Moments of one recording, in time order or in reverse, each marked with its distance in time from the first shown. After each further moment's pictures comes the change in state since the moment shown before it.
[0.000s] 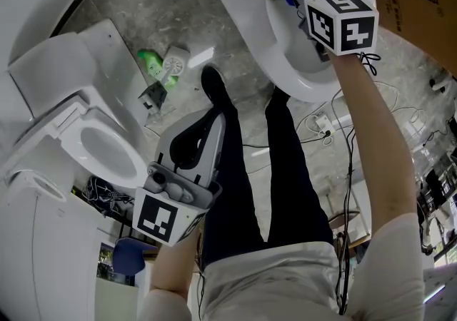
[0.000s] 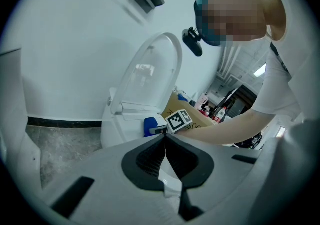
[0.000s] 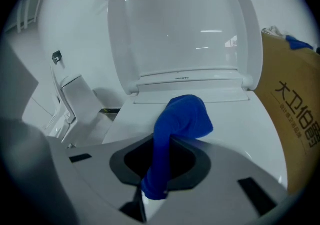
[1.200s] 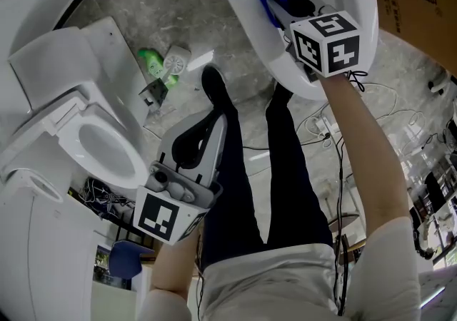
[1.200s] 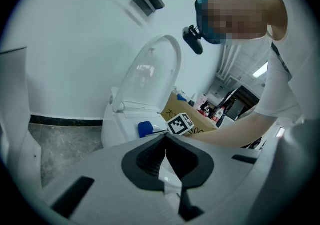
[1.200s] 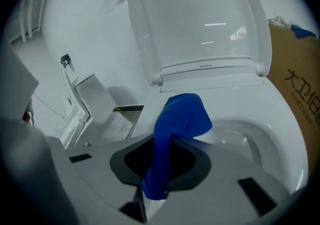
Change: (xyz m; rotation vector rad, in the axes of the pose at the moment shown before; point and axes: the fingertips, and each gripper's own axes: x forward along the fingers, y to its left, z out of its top) left arm -0.020 -0.002 -0.011 -0.009 -0.010 -0.007; right arm -0.008 0.068 -0.030 0.025 0.030 0.106
